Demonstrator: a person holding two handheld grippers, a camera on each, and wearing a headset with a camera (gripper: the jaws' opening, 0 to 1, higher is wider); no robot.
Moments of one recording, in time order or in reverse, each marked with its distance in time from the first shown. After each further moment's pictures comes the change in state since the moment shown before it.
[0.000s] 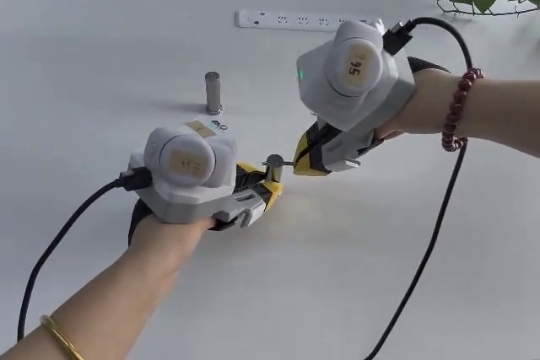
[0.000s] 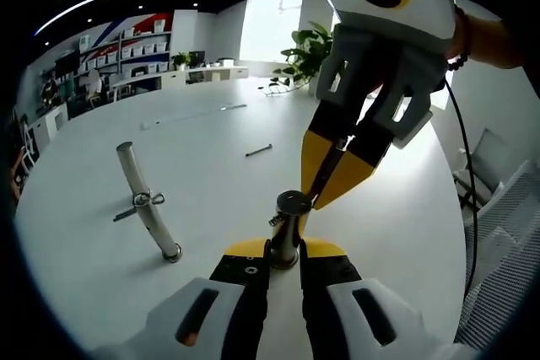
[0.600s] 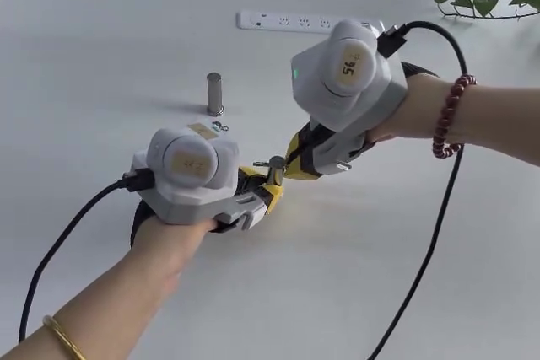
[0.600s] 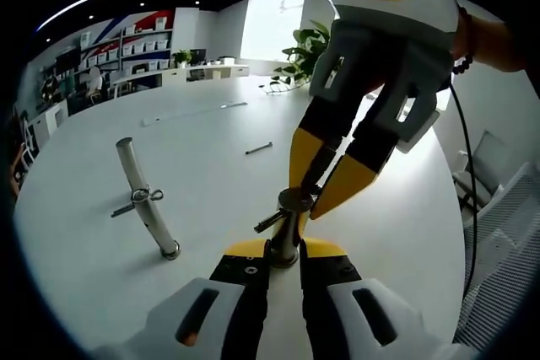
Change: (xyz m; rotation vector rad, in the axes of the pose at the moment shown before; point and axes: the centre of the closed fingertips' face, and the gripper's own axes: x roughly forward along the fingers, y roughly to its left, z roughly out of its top) left arm 0.002 0.000 -0.002 -0.014 0.004 -0.001; right arm 0.002 0.000 0.011 0.040 -0.048 0.001
